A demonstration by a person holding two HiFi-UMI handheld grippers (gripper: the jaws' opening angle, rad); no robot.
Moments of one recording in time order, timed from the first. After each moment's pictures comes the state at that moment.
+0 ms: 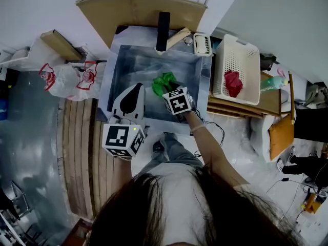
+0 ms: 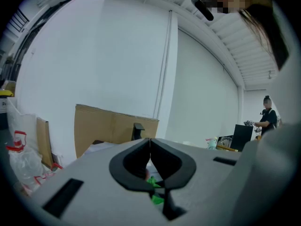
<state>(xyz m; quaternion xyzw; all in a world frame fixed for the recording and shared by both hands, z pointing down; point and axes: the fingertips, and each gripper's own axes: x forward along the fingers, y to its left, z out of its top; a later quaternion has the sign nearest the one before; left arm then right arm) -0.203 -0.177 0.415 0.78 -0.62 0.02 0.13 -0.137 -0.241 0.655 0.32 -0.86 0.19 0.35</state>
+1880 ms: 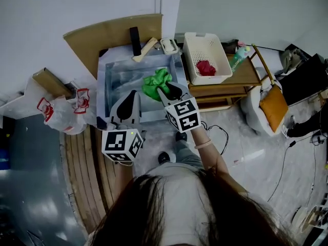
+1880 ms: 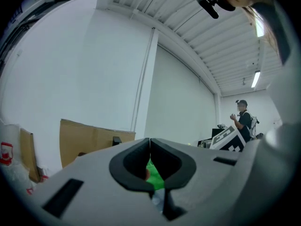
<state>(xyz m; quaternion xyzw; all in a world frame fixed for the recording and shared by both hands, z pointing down) -0.162 -0.066 0.342 0.84 -0.53 -0.02 0.06 -0.081 -0.119 0.431 0.45 -0.88 0.07 0.15</state>
